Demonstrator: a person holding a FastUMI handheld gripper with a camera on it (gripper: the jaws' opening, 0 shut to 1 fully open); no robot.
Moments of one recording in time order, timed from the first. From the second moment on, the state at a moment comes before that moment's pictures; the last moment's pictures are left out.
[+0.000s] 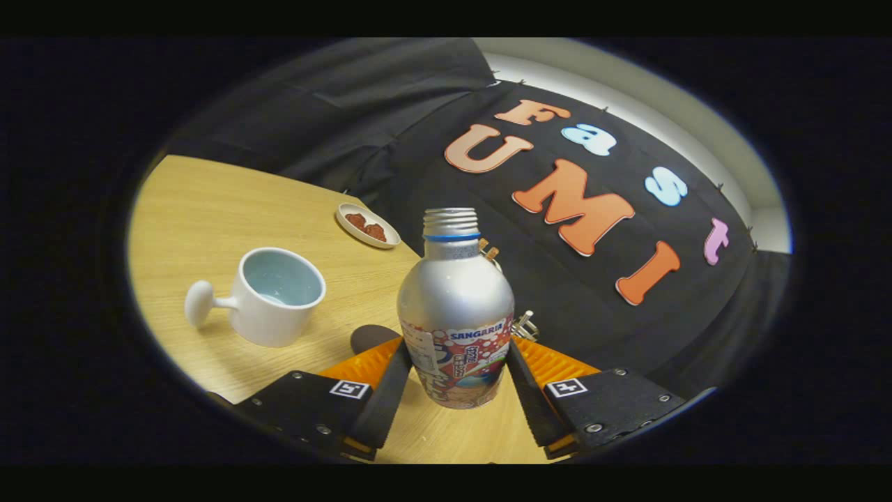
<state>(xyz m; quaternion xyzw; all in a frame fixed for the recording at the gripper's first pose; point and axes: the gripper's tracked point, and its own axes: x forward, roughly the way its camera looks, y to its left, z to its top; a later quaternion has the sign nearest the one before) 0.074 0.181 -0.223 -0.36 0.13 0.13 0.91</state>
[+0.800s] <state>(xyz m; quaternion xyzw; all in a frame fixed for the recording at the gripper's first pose) 0.080 0.198 -0.216 -0.57 0.04 0.13 0.81</state>
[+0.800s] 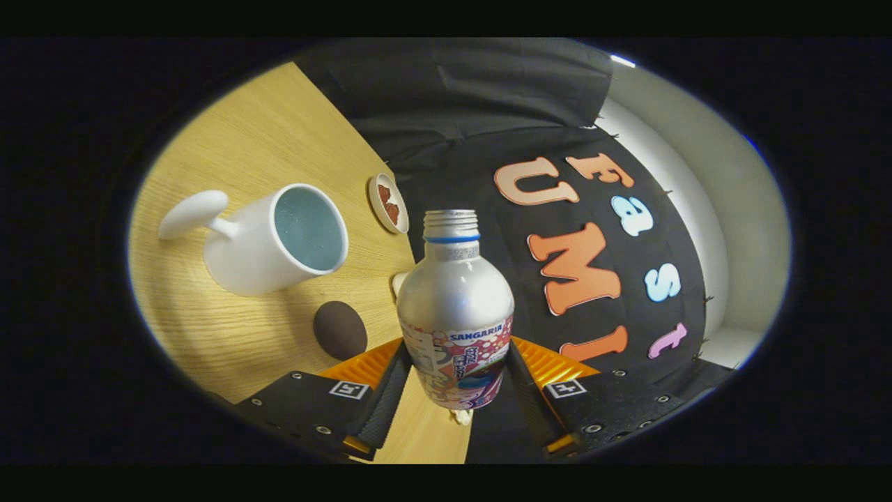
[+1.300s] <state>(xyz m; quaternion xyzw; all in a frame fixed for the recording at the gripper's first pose) 0.085 0.205 -0.210 -0.64 -0.01 0.12 0.75</state>
